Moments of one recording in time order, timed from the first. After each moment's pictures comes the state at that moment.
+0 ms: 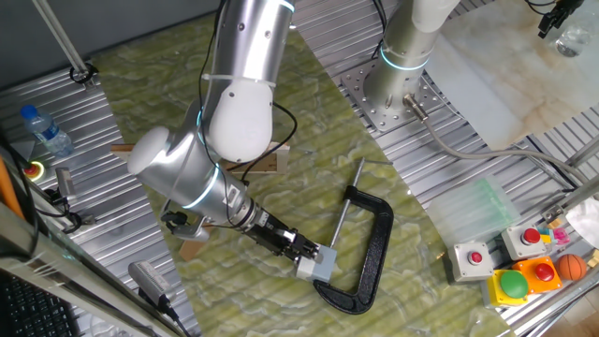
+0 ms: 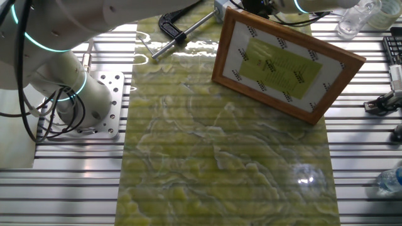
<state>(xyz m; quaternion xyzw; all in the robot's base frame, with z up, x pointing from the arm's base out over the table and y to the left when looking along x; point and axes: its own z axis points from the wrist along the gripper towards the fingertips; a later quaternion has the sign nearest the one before) 0.470 0.332 0.060 0.31 -0.87 -0.35 0.14</state>
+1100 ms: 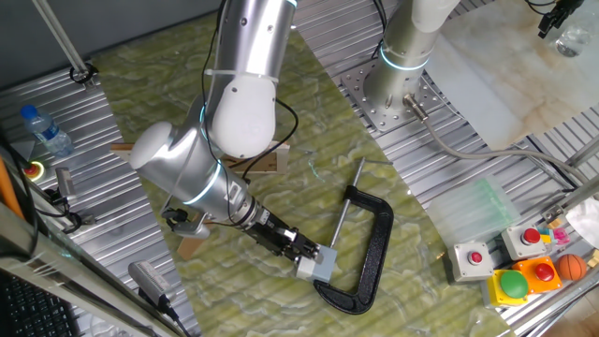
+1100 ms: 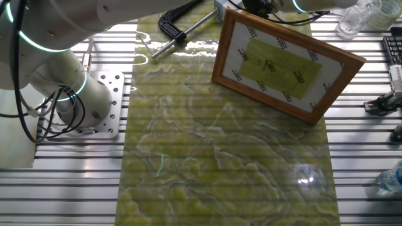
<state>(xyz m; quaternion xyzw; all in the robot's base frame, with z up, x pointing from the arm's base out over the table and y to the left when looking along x) 0.474 0.337 0.066 0.31 -0.87 -0.36 0.13</state>
